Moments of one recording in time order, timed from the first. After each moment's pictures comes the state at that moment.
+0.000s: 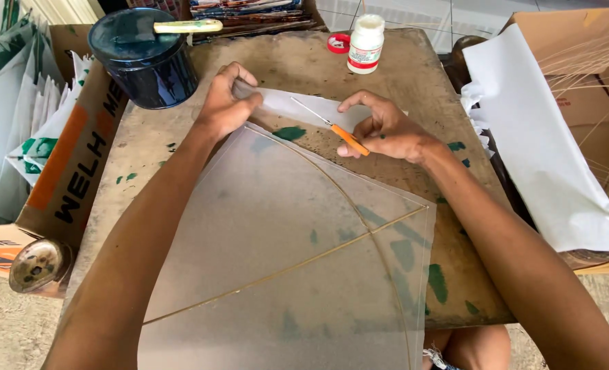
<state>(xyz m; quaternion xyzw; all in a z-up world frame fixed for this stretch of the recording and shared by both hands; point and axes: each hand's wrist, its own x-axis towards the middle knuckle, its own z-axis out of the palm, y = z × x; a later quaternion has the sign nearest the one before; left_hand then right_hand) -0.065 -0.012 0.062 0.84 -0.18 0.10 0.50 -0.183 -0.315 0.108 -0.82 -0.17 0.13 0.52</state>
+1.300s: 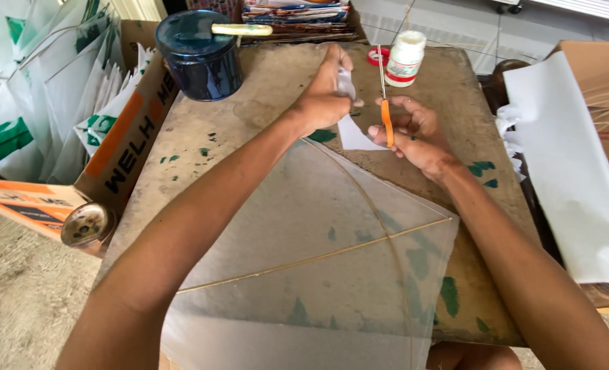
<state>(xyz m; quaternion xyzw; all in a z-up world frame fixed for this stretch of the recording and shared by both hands) -0.100 -0.105 0.106 0.70 -0.25 -0.05 0.67 -0.175 -0.307 0.087 -0.78 -0.11 -0.01 0.61</state>
